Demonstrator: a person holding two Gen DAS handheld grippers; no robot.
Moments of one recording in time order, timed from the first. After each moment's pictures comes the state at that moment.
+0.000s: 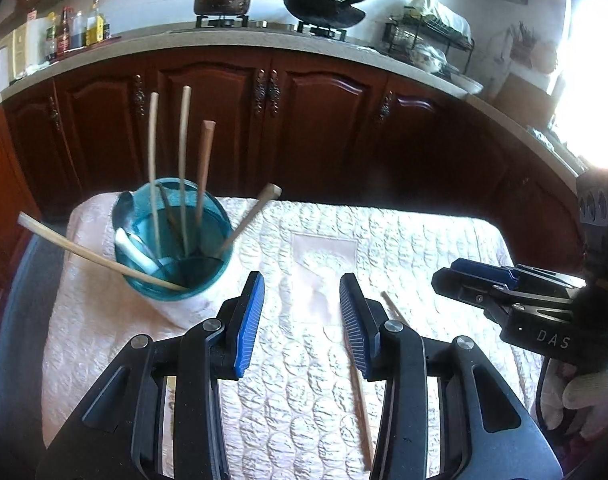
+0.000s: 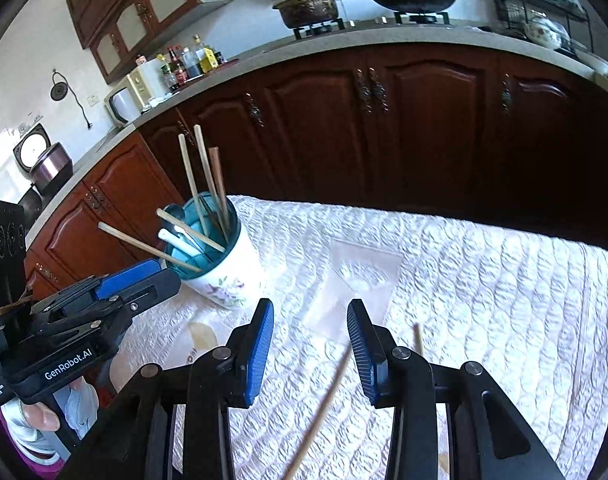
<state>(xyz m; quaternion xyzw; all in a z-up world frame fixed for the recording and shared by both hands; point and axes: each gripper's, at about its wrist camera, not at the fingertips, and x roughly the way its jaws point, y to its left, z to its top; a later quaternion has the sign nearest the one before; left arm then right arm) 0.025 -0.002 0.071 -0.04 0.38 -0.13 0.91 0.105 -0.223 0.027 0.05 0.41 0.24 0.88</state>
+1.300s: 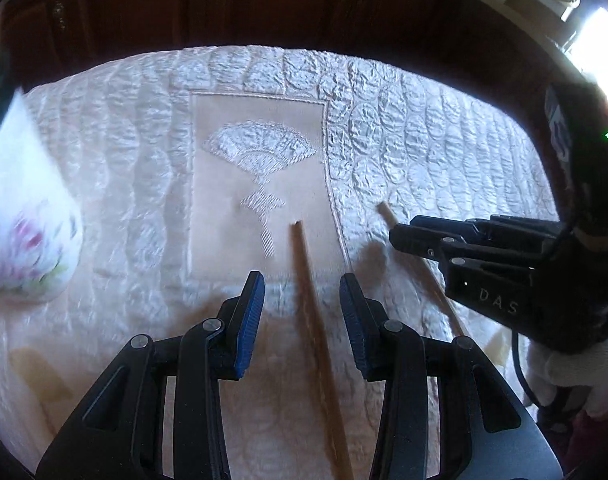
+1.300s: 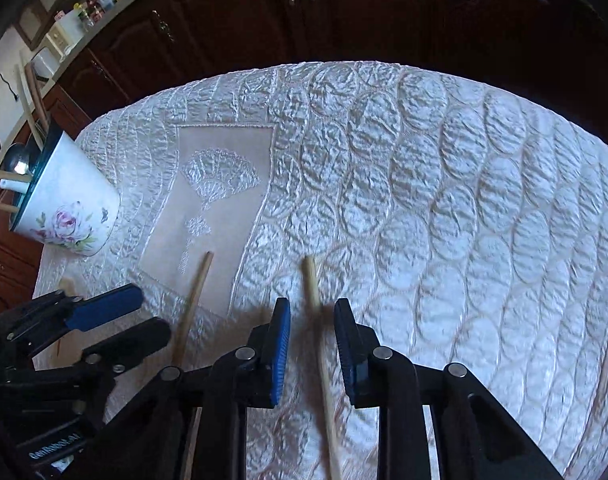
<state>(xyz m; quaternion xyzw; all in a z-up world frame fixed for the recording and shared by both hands) 0.109 -0.097 -0.079 -0.01 0.55 -0.17 0.82 0.195 -0.259 -0.122 0.02 0.56 0.17 0.81</state>
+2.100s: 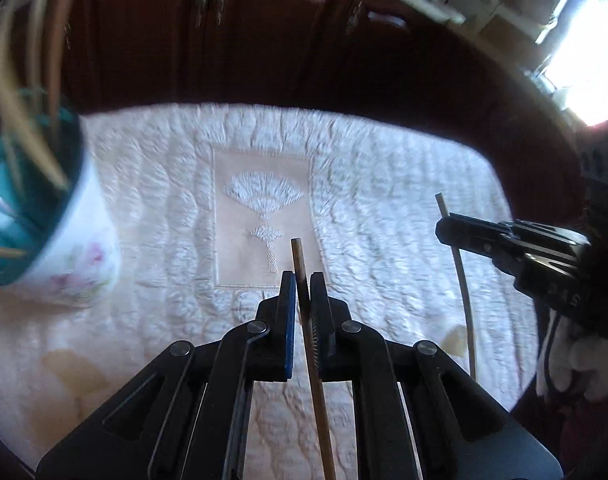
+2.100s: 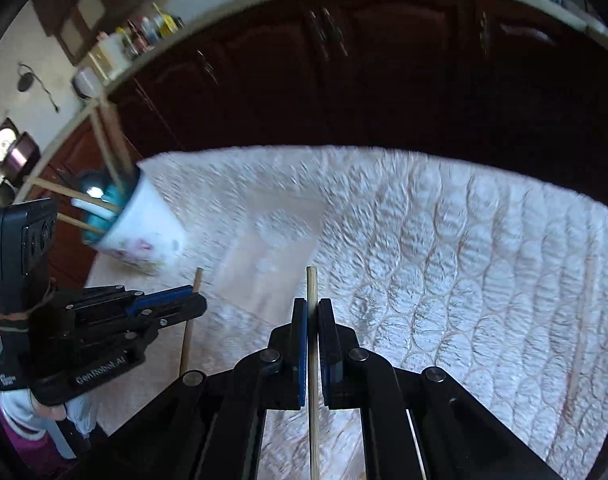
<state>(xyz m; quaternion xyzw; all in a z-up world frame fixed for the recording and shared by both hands) 0.074 -0.054 -0.007 -0.05 0.49 -0.21 0.84 0.151 -0.269 -0.043 0.04 0.47 0.22 0.85</state>
